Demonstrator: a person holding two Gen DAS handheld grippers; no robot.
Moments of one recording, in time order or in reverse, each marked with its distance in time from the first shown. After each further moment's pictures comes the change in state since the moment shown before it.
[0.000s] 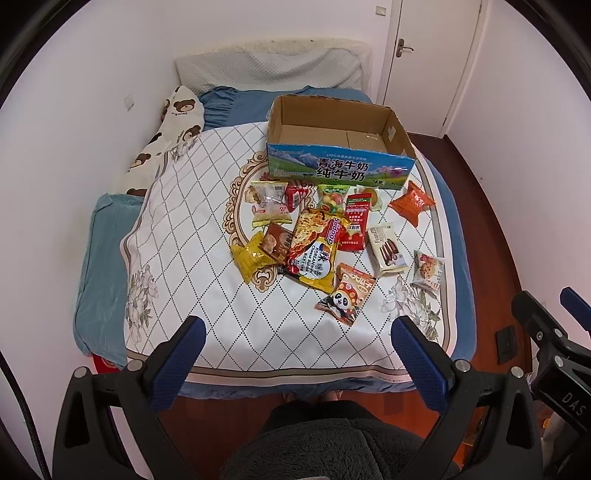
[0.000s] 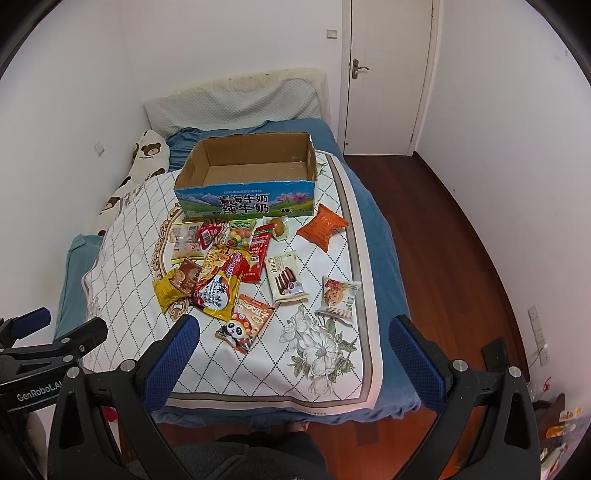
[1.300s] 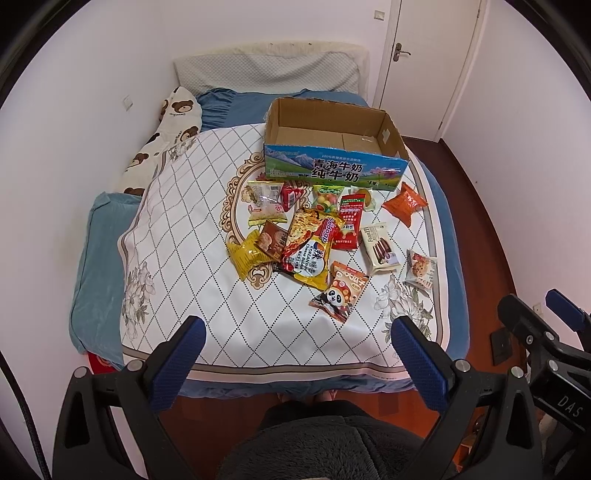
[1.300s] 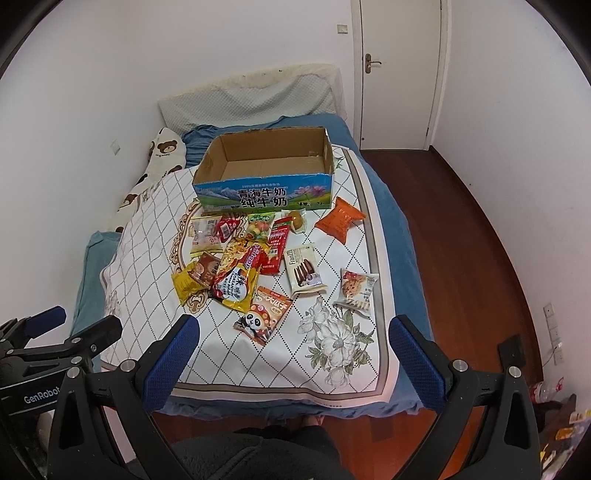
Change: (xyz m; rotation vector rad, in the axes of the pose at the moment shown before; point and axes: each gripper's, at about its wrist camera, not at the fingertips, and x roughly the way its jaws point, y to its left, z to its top) left arm -0.007 -0.004 -0.003 -0.003 -0.004 -0.010; right arm -0.006 0.002 -0.009 0.007 0.015 0.076
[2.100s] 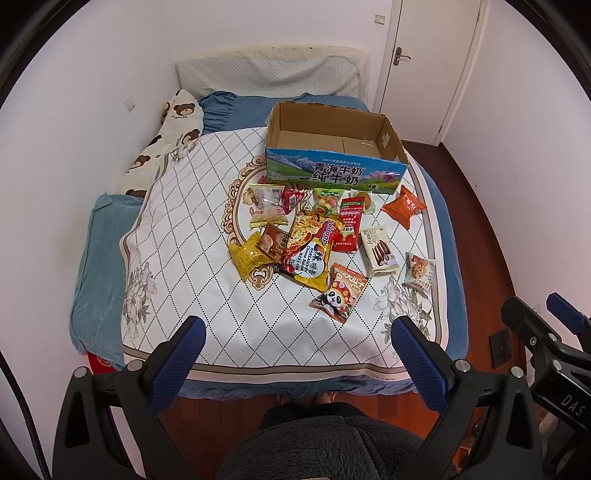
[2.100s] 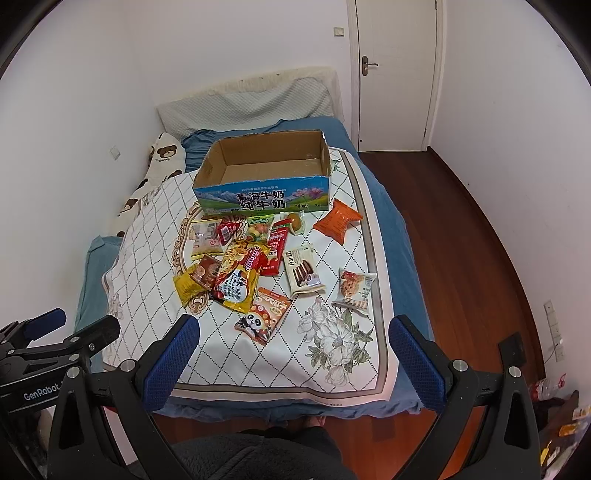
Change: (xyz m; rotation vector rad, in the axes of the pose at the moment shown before) left arm -0.004 0.000 -0.001 -0.003 -0.005 -0.002; right arm -0.006 -0.005 -0.003 0.011 -0.005 0.007
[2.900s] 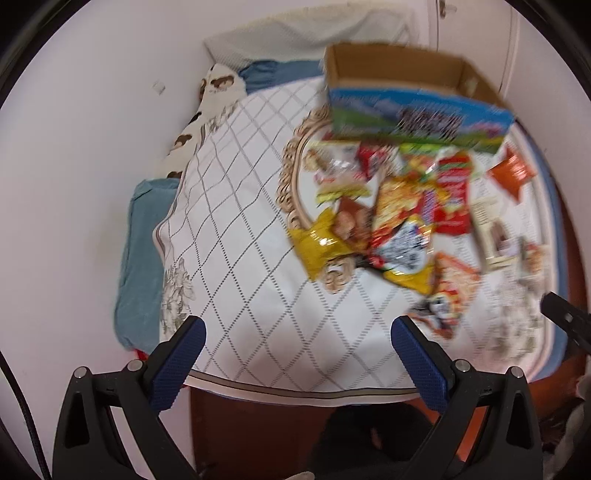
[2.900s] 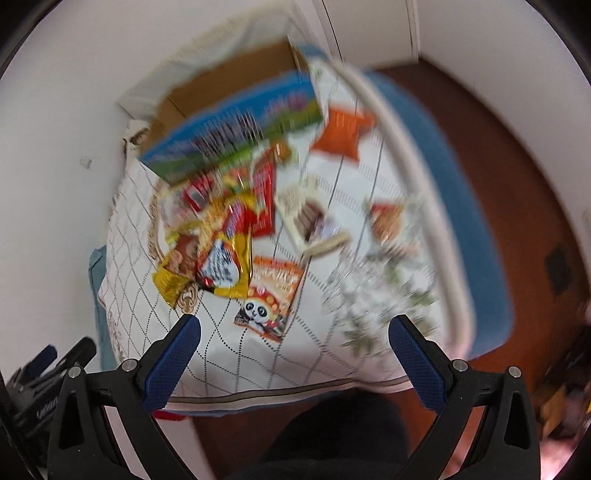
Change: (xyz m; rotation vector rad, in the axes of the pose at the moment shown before) left arm 0.151 0.043 0.022 0.037 0.131 0.292; right arm 0.223 -0.021 -0.016 0.311 0.311 0.121
